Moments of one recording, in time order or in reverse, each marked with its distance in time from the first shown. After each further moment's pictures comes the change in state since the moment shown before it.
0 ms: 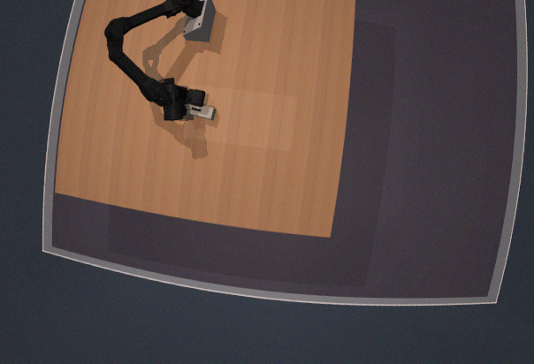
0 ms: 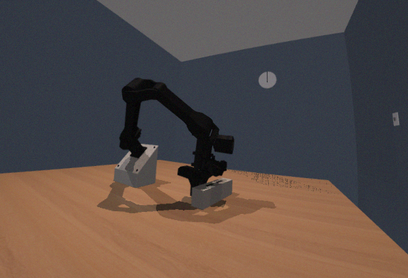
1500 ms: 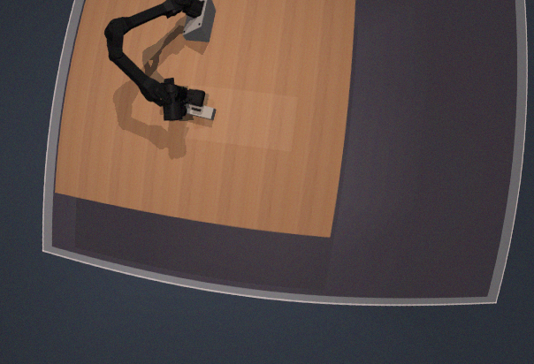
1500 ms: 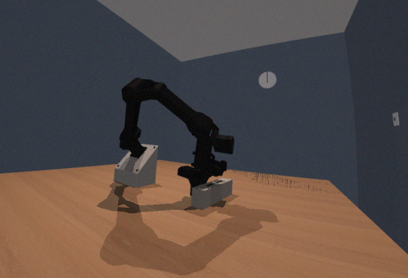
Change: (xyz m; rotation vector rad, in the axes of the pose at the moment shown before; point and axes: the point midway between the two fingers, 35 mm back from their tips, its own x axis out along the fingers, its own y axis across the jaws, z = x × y) arm 0.000 0.000 0.000 -0.001 0.002 0.004
